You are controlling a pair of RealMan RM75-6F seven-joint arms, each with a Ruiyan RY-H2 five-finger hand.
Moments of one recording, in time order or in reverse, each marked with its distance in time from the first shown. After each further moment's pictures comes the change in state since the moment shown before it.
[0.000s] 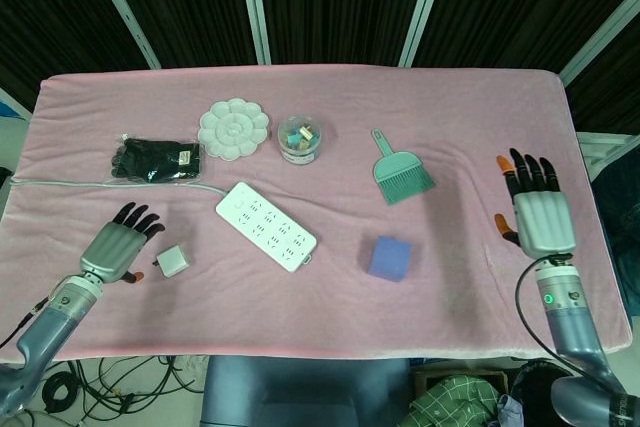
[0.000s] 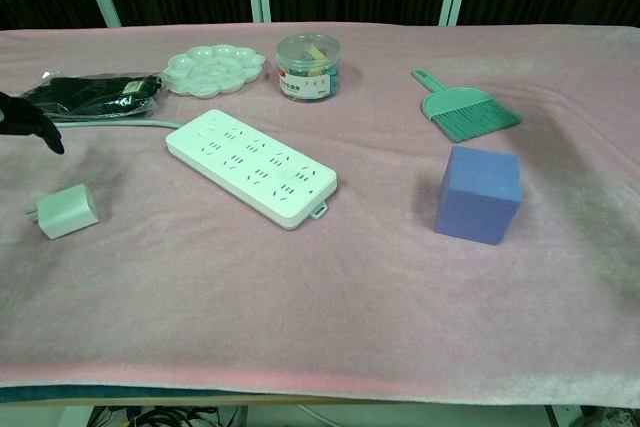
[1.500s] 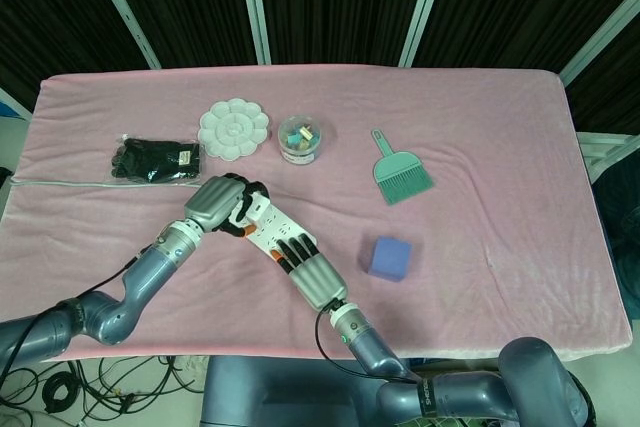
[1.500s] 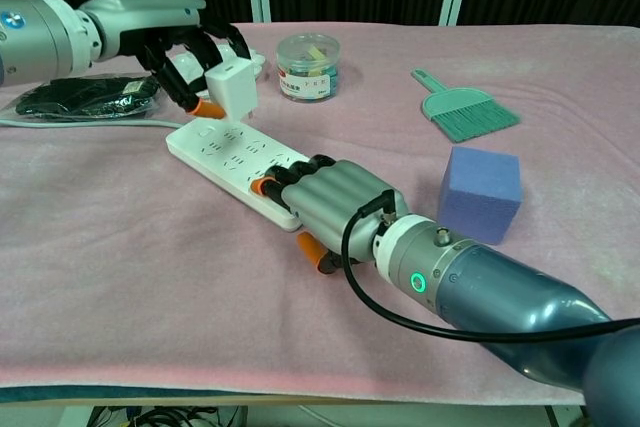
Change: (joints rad) left arm -0.329 -0.127 -0.267 -0.083 -0.230 -0.241 -0.239; right arm 0.387 -0.819 -0.040 0.254 0.210 -0.273 -0.539
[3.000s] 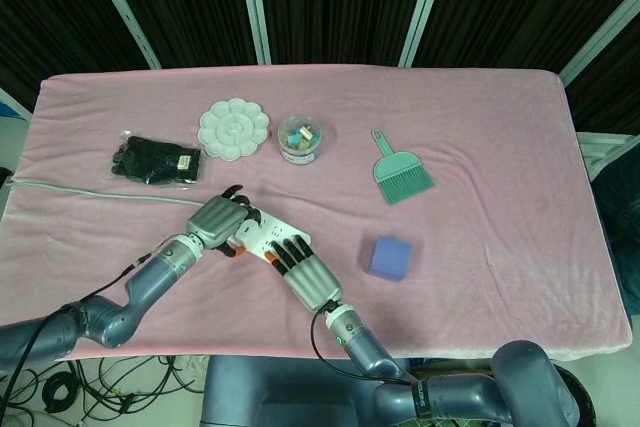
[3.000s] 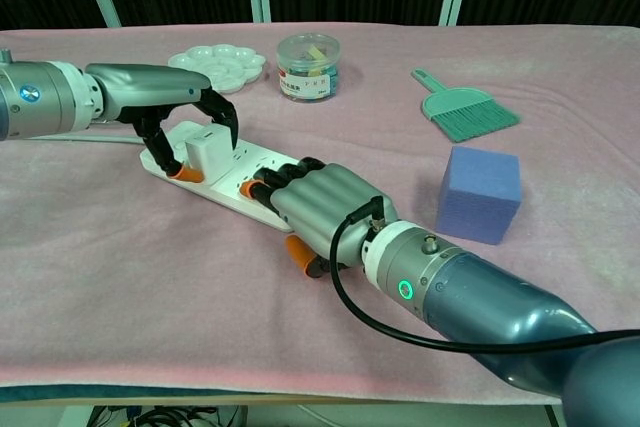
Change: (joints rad) left arm -0.010 -0.067 0.073 0.099 -0.029 -0.099 0.263; right arm -0.006 -0.042 -0.002 0.052 -0.021 -0.020 0.009
